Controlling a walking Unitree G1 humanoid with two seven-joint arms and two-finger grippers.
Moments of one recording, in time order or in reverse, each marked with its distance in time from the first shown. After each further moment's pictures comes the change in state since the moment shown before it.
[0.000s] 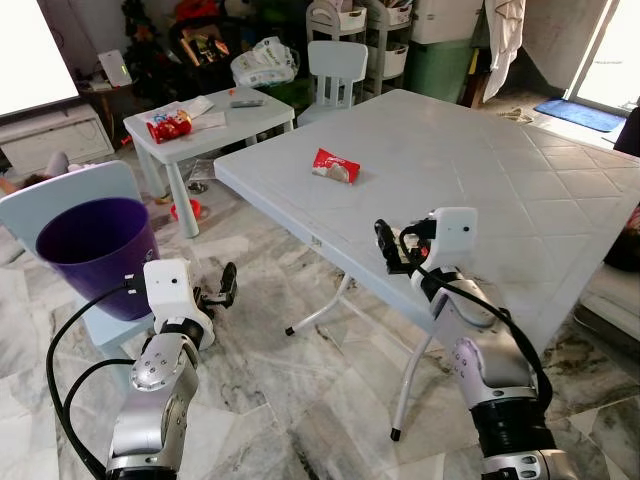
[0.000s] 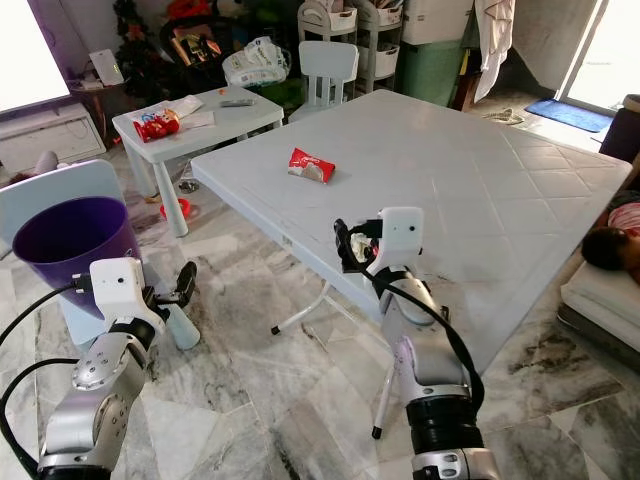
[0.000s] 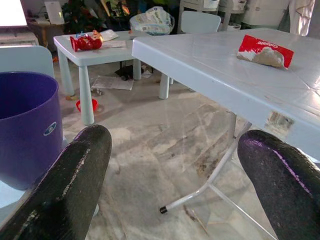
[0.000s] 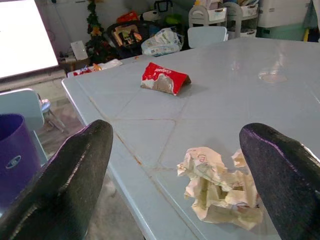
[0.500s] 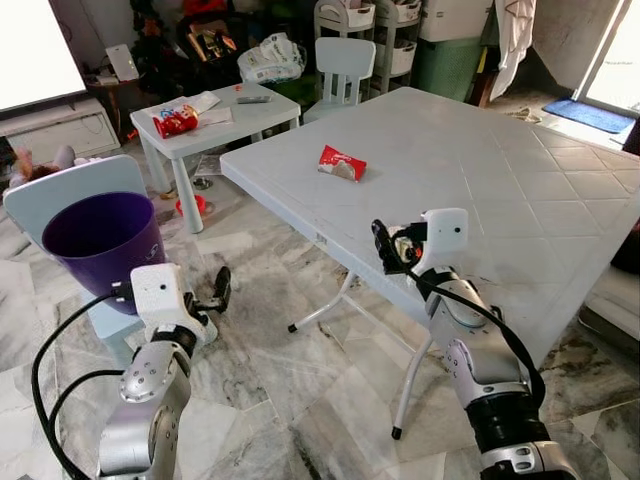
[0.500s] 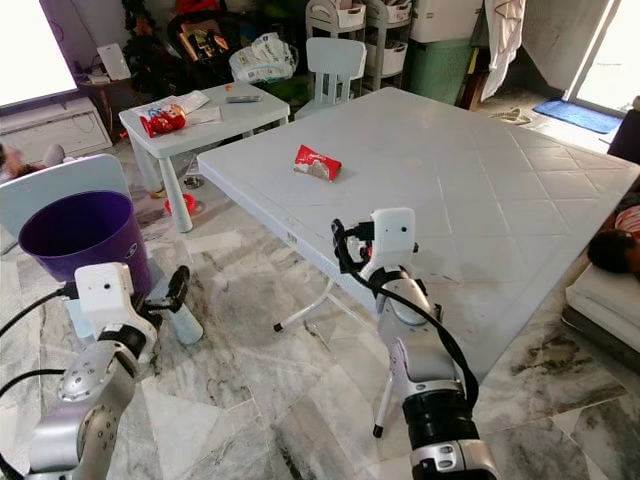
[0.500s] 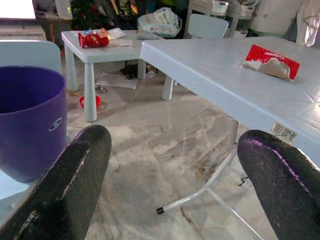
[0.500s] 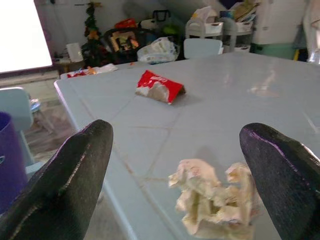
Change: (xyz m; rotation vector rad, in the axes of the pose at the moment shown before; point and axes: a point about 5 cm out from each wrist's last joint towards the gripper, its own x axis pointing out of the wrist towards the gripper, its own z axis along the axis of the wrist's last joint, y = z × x) left arm -0.001 0.002 0.013 -0.050 -0.006 0.029; right arm 0.003 -0.005 0.002 -0.058 -0.049 -0.024
